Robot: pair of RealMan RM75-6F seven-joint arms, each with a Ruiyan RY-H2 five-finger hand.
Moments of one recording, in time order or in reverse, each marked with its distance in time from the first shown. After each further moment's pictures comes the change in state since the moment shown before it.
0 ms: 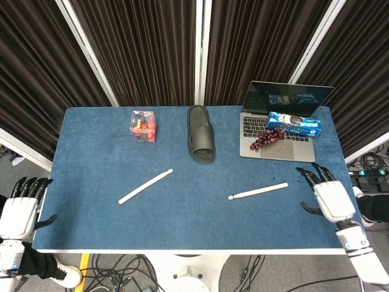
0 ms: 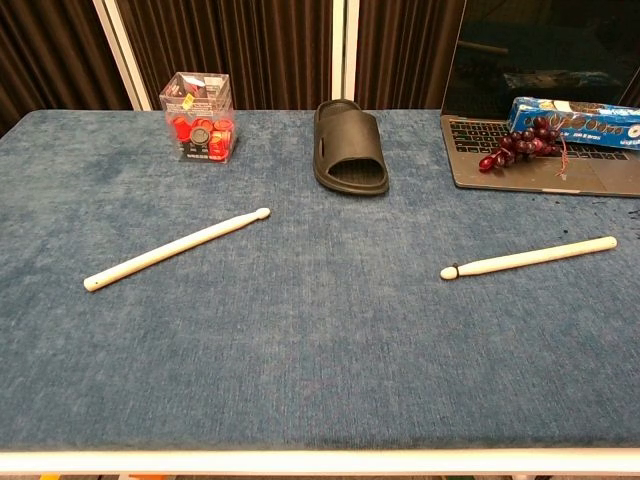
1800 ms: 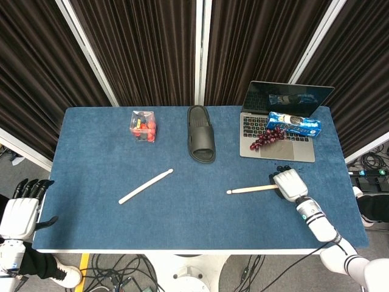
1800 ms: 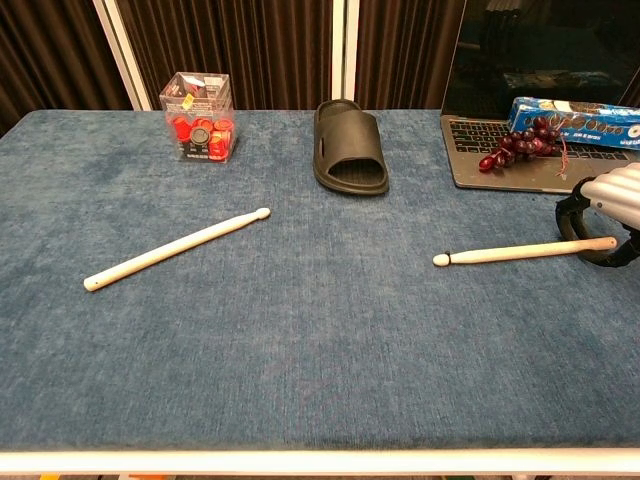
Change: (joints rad) left arm -0.004 0.000 0.006 -0.004 -0.020 -0.029 -0.016; right arm 0.249 -0.504 -0.098 0.762 -0.013 -0.227 0.072
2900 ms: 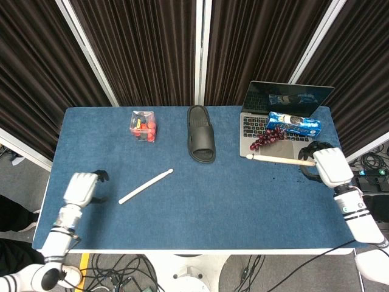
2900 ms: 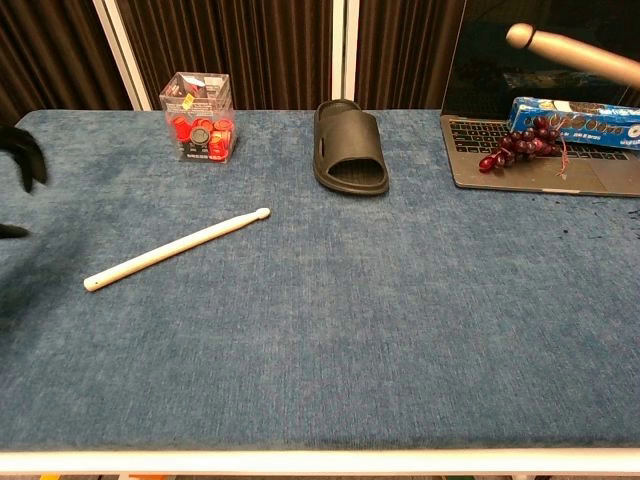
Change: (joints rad) left arm -0.304 -0.239 -0.130 0.004 -0.264 -0.344 0.212; right arm -0.055 0.483 0.141 -0.572 0.121 0.173 0.082
